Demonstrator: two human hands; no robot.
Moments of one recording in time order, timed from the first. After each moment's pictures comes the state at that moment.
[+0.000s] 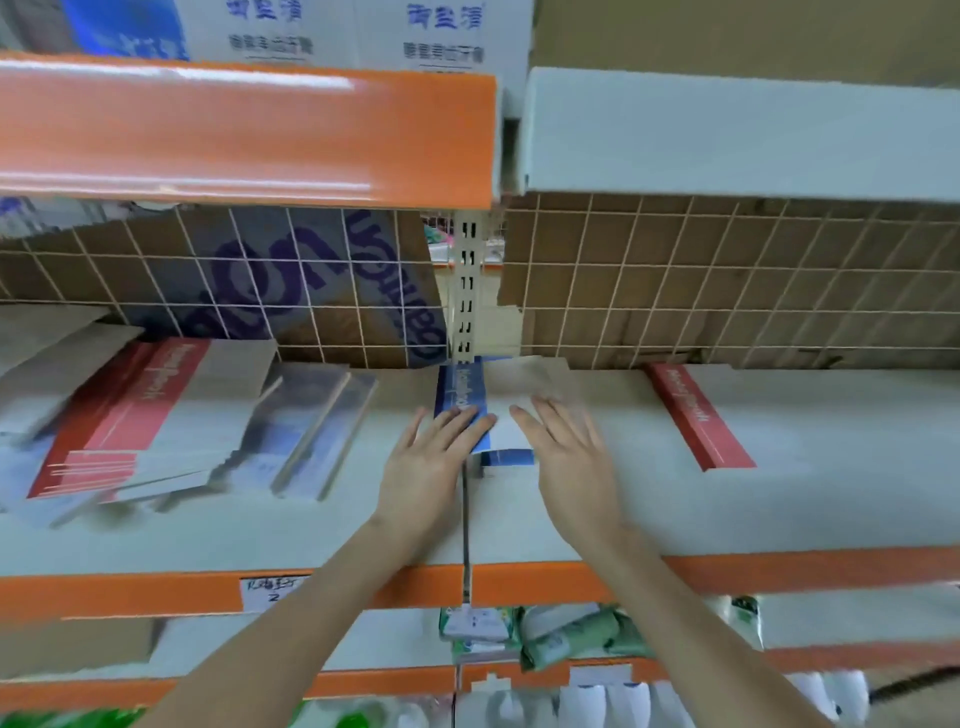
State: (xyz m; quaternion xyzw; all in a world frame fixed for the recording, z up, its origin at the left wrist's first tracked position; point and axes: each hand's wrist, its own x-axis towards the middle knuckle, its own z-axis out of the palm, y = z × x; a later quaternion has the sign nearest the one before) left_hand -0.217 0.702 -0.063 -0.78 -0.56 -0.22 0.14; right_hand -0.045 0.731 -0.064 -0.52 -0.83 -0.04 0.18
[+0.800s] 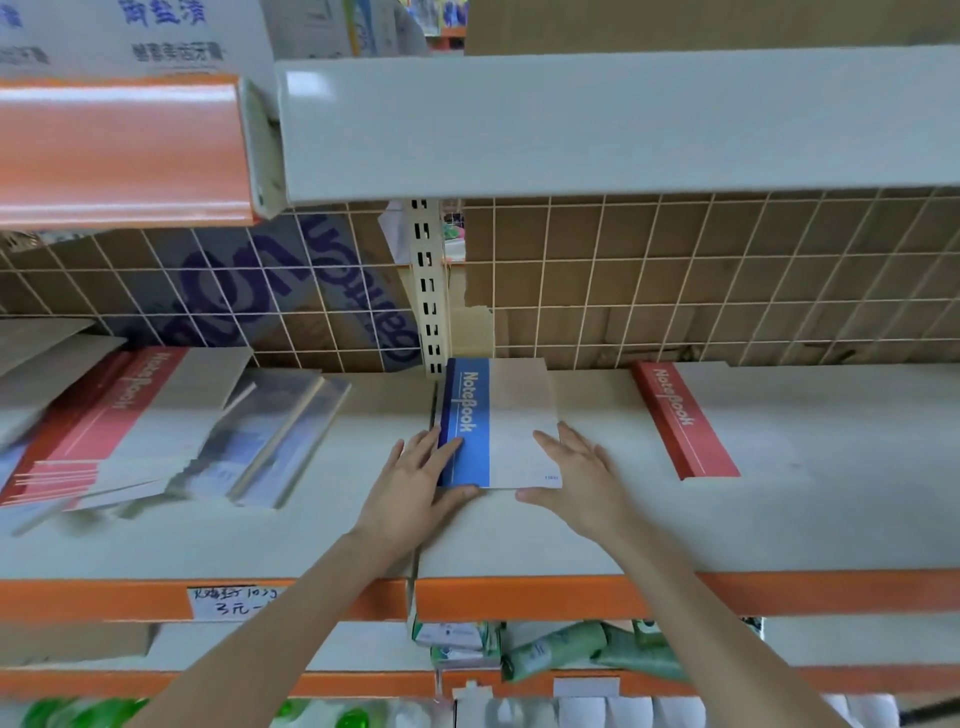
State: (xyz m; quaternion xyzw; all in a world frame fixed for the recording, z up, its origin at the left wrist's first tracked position) left_hand -0.191 0.730 -0.102 -0.74 -0.66 -0.11 -0.07; right_hand 0.021 0.774 -0.095 -0.57 -0.78 0.22 0.12
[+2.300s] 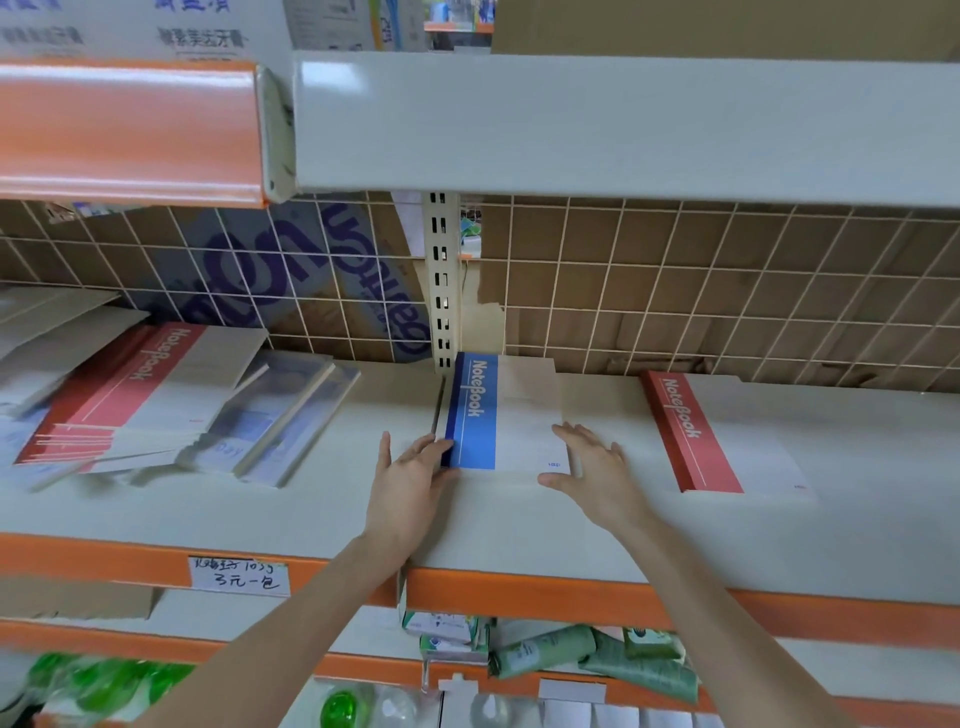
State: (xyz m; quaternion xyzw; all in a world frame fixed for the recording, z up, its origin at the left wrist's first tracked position) left_hand -0.177 0.722 -0.108 -0.66 -0.72 -0.21 -0.03; right_hand 0.039 0.791 -0.095 -0.55 -0.78 0.26 0.16
